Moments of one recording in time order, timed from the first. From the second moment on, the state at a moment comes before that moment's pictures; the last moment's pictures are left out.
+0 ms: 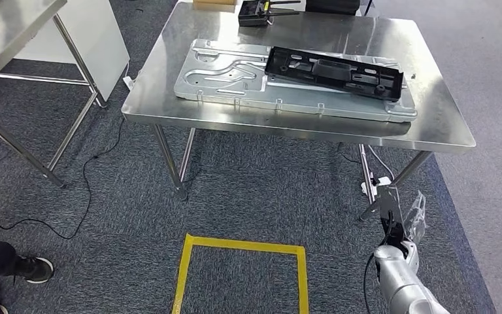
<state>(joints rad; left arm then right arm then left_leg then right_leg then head) -0.12 -0.07 -0.37 -0.19 -1.31 -0.34 -0.37 -0.56 -0.07 -0.11 -0.42 0.36 -0.69 -0.43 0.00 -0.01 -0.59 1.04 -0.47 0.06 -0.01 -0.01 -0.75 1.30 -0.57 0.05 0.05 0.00</state>
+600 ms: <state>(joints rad) -0.10 -0.07 -0.33 -0.19 -1.27 -0.35 -0.34 -0.47 -0.10 -0.19 -0.30 0.39 -0.69 -0.23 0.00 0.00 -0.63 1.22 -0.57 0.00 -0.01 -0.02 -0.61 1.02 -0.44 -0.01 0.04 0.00</state>
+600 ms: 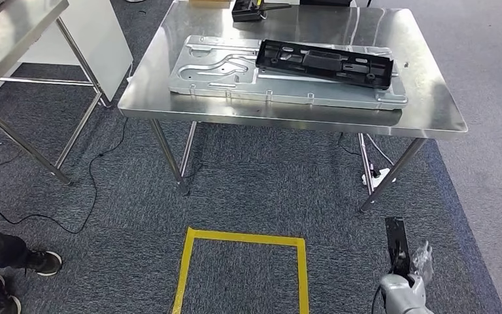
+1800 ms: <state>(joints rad) -0.05 -0.09 -0.17 -0.19 -1.16 -0.31 -0.27 -0.23 -0.02 -0.22 -0.21 0.49 -0.58 0.05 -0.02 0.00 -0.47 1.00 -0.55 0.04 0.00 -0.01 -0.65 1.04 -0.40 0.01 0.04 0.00</state>
